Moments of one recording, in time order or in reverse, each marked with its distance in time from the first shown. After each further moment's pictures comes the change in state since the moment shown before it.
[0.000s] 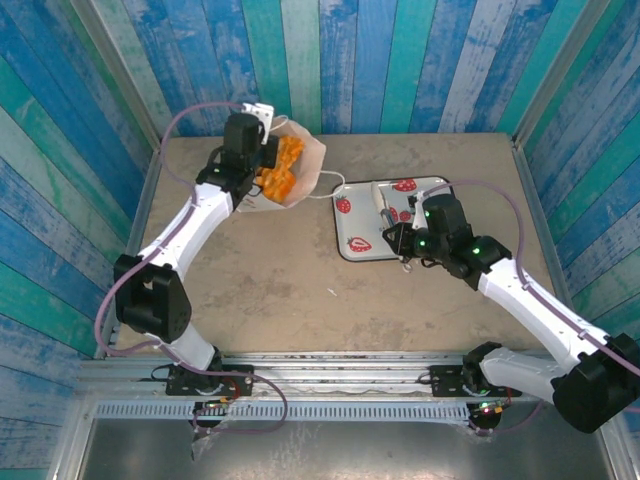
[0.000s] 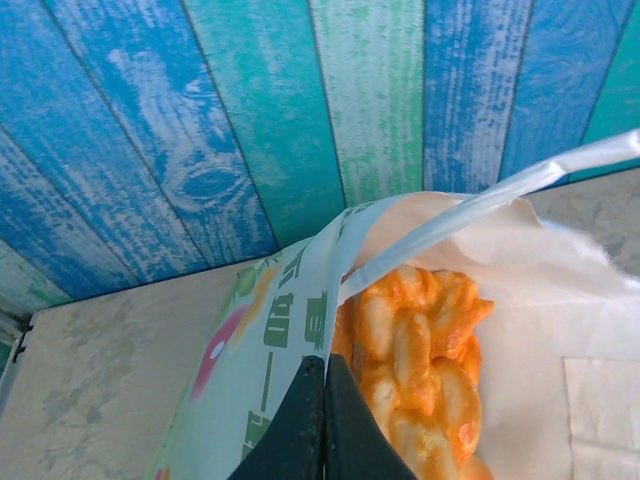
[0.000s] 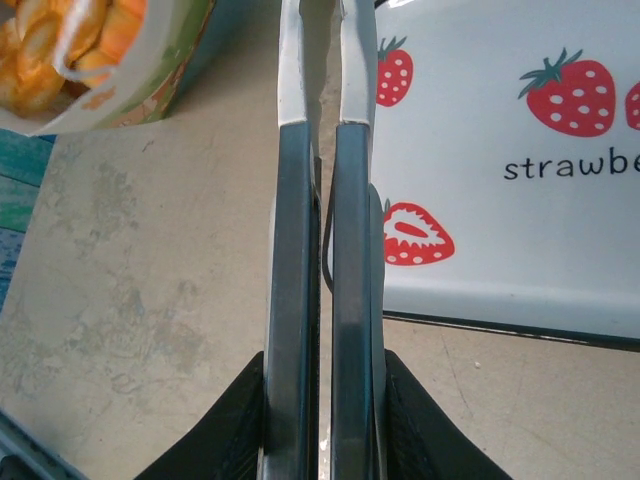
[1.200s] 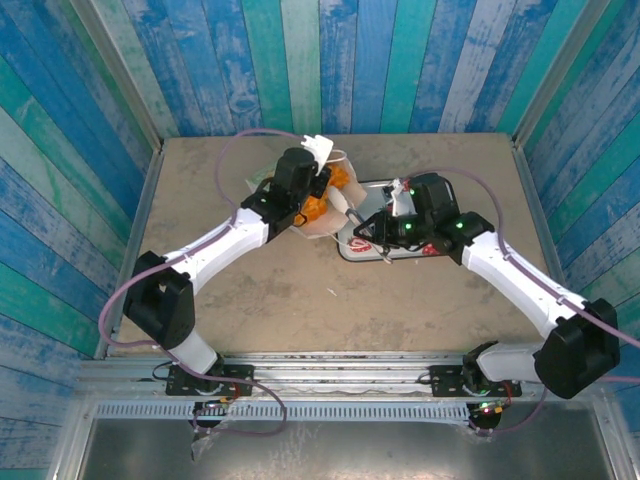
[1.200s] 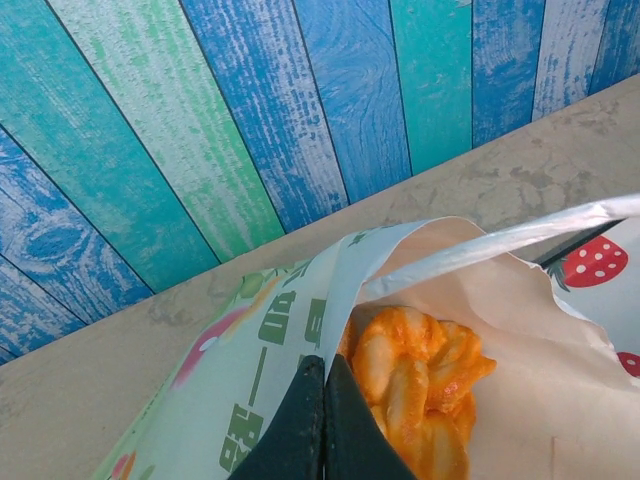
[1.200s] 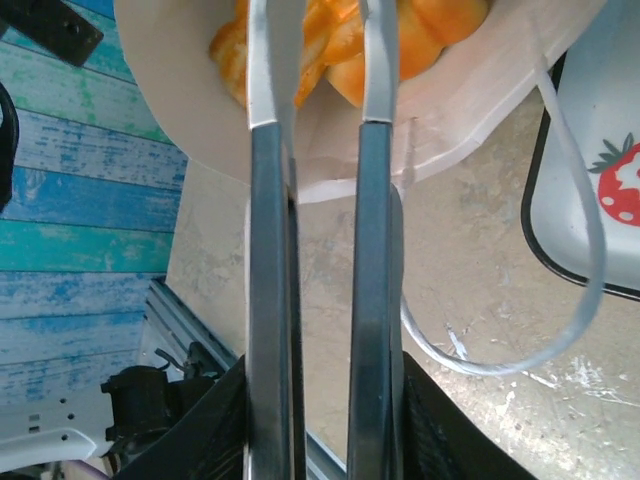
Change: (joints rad) left arm -0.288 -0.003 -0.159 0.205 -0.112 0.035; right arm -0.003 0.204 0.174 0.000 -0.391 0.090
